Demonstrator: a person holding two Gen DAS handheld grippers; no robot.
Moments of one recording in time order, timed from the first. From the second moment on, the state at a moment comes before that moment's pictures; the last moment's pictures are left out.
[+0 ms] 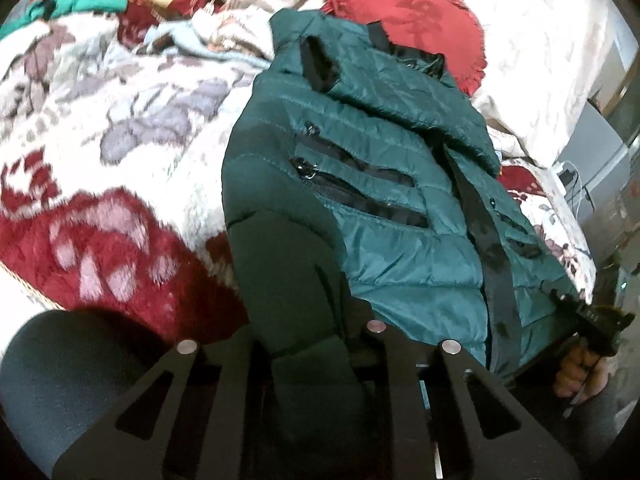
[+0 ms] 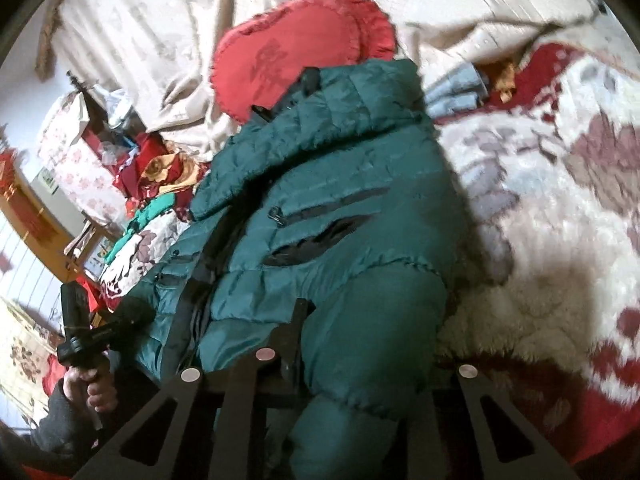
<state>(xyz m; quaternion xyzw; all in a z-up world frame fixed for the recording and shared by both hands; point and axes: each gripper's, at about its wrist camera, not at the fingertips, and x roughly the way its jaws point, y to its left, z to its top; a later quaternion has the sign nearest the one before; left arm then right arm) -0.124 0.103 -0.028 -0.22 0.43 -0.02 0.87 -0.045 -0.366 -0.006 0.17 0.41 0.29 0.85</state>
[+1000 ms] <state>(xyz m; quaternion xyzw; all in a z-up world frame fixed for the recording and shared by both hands) -0.212 0.097 0.059 -0.20 0.38 -0.04 0.90 -0.131 -0.390 0.062 0.17 0.36 0.34 0.85</state>
